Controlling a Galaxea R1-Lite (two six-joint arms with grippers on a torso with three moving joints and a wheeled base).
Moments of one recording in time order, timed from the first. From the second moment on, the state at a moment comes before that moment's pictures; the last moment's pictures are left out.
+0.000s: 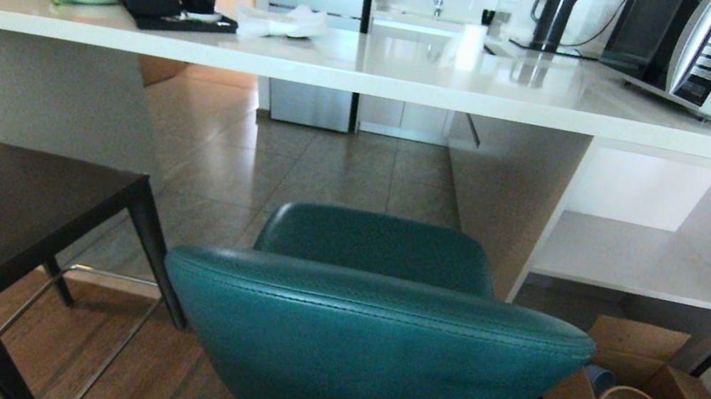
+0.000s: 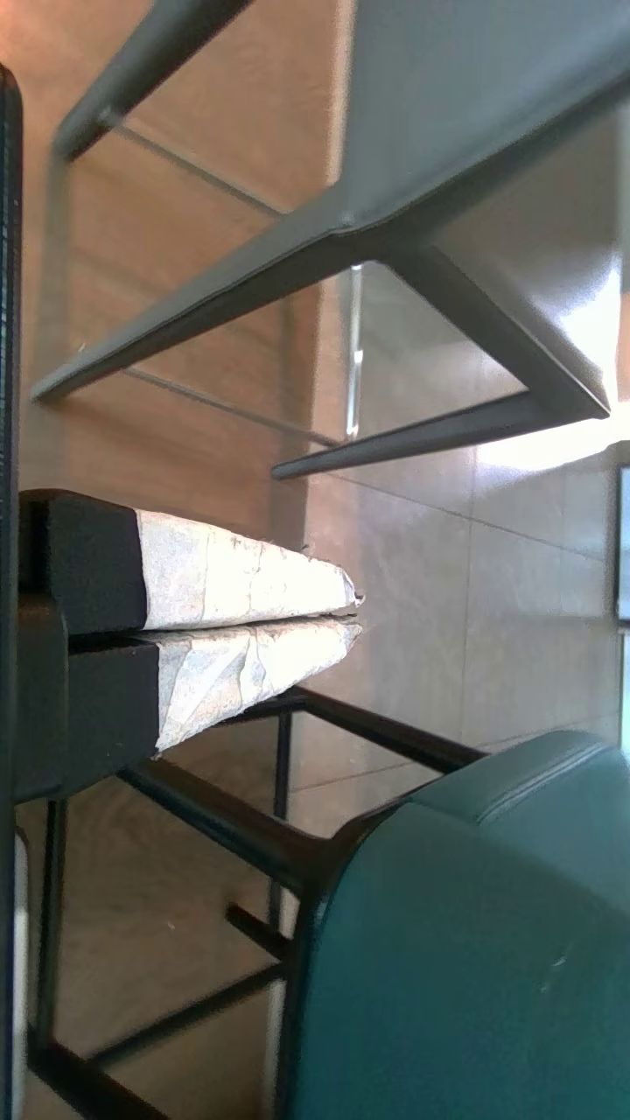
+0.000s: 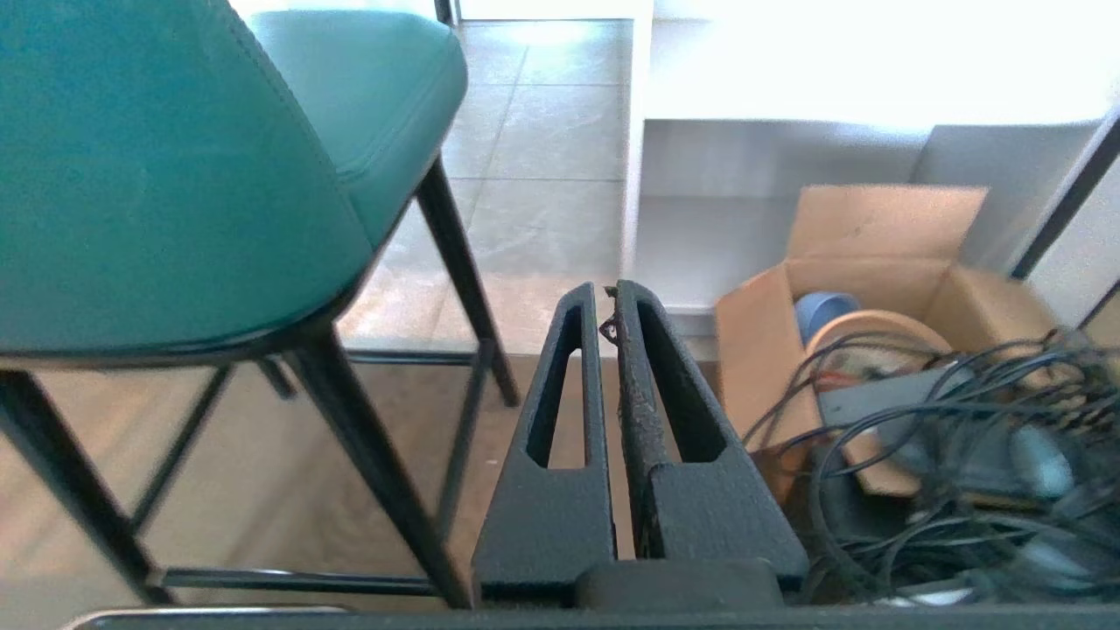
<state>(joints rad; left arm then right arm) 0.00 0.00 -0.01 0.00 -0.02 0.04 0.00 0.00 0.00 -0.01 0.02 -0.01</state>
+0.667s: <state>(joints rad) 0.01 0.49 -0.29 -0.21 -0.18 -0.04 0.01 0.46 -0.25 -0.19 0.22 0.11</state>
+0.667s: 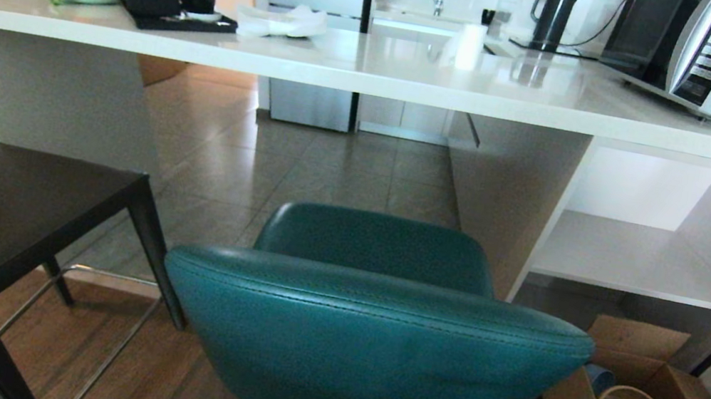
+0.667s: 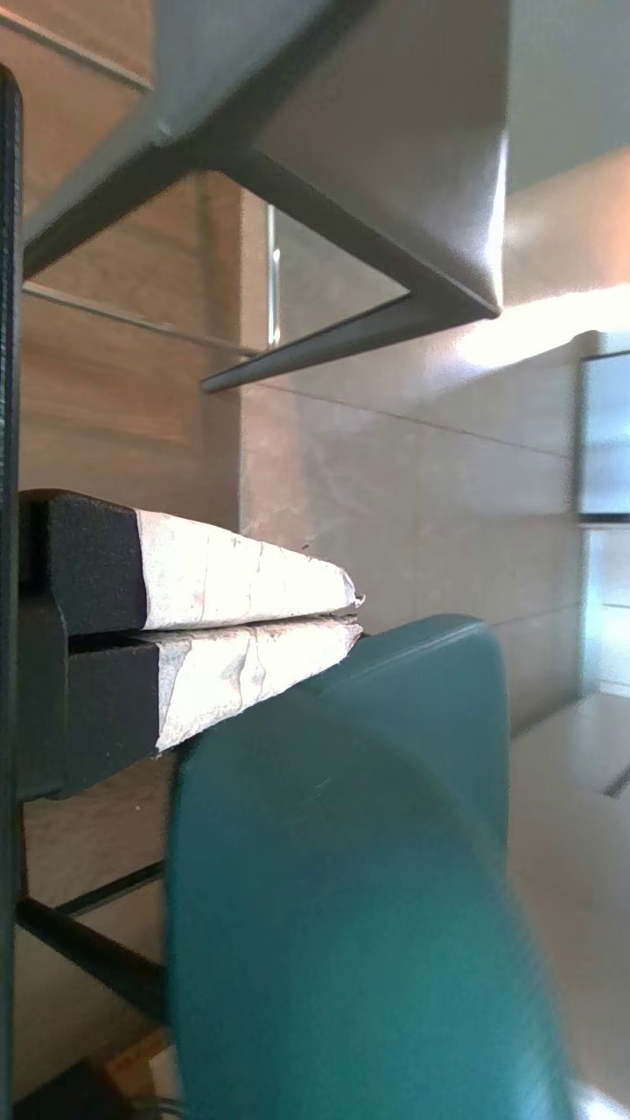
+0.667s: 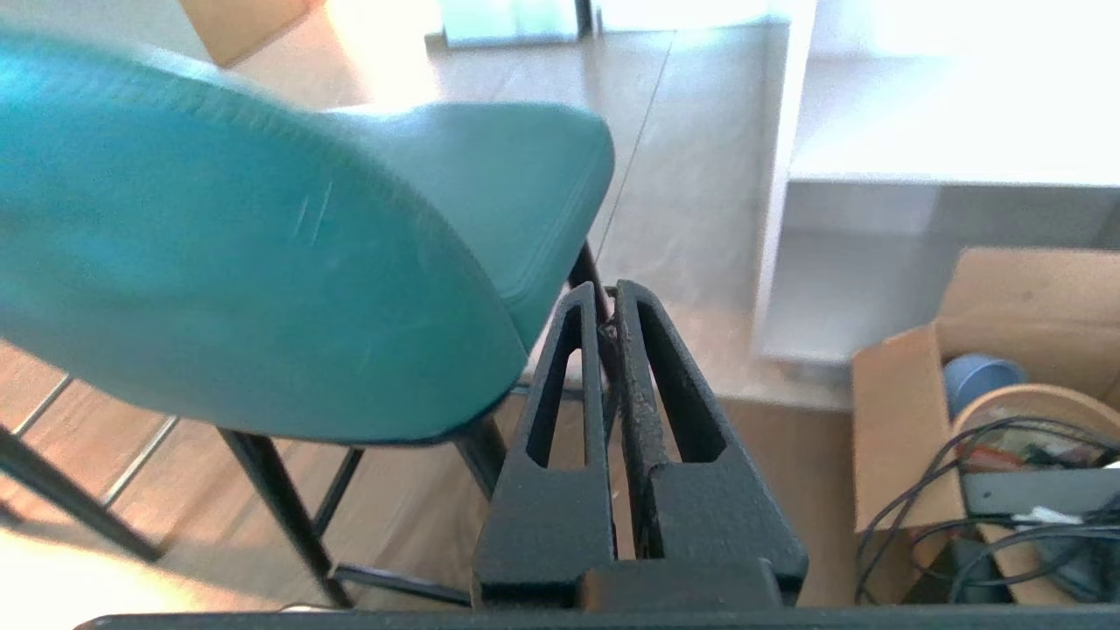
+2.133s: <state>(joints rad) -0.48 1.70 -0.07 -1.52 0.19 -0.11 0.24 1.54 -0.15 -1.24 0.15 0.12</state>
